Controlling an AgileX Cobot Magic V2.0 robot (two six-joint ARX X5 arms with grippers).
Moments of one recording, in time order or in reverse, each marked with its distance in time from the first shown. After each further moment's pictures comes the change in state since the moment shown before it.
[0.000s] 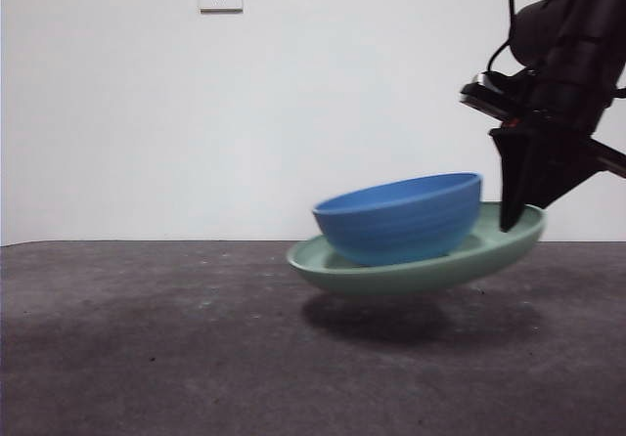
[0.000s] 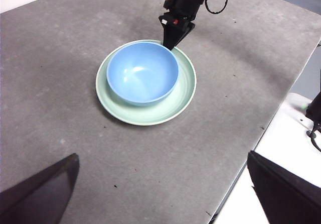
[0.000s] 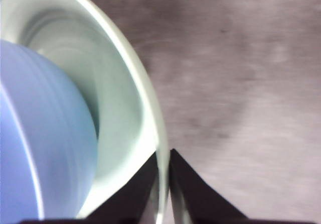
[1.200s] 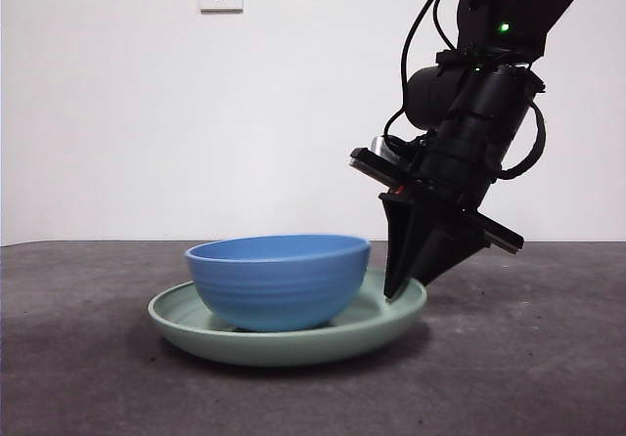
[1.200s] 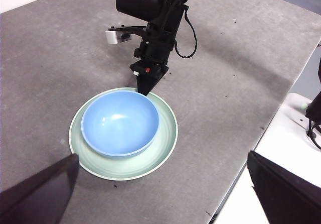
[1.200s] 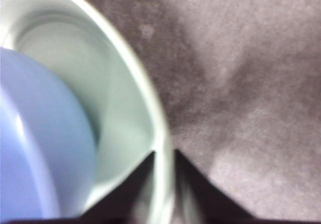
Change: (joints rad) left arm 0.000 0.000 0.000 0.000 0.000 0.000; right arm 0.209 0.194 0.000 0.190 -0.060 0.107
